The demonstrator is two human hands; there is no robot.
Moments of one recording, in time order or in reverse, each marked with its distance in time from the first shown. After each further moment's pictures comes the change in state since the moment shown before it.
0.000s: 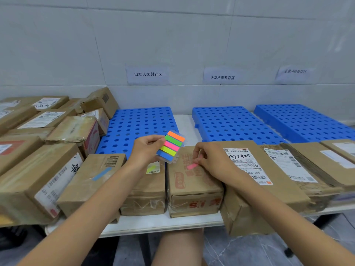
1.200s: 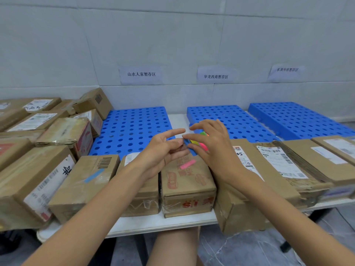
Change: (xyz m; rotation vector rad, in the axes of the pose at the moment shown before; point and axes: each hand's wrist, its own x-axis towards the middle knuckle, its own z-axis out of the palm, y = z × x) left_hand -0.019 0.022 0.034 -0.229 -0.462 -0.067; right_hand -0.007 -0.002 -0.021 -0.311 0.407 -0.461
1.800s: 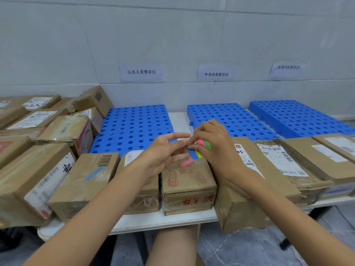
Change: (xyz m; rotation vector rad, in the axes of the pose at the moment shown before) left_hand 0.001 -0.005 0.003 0.066 0.029 -0.102; right_hand 0.000 0.003 0.001 0.138 0.085 -0.024
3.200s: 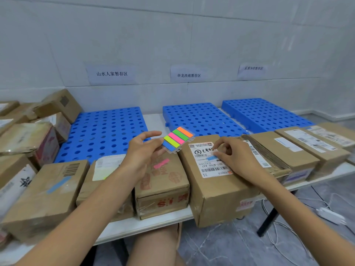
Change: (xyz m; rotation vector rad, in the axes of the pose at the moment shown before) left_hand 0.004 -0.003 0.032 -0.101 0.254 0.086; right_hand -0.059 0.053 -0.077 -0.032 -0.223 0.644
